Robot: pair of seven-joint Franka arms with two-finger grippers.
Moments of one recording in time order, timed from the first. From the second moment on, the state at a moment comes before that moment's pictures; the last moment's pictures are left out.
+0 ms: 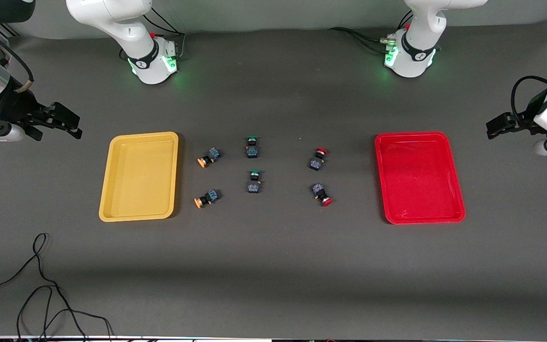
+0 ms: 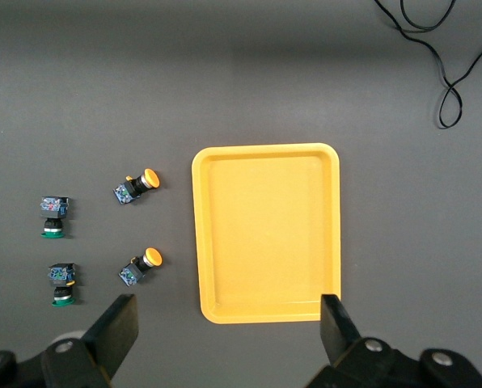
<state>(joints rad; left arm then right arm) -0.04 -0.07 0.05 -1.79 0.07 1.64 -0.08 0.17 -0.10 -0.08 -1.72 0.00 1.67 0.10</state>
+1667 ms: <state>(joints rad) -0.49 0.49 -0.18 -1.85 0.03 2.16 -0.76 0.35 0.32 0.13 -2.25 0.21 2.36 0.96</state>
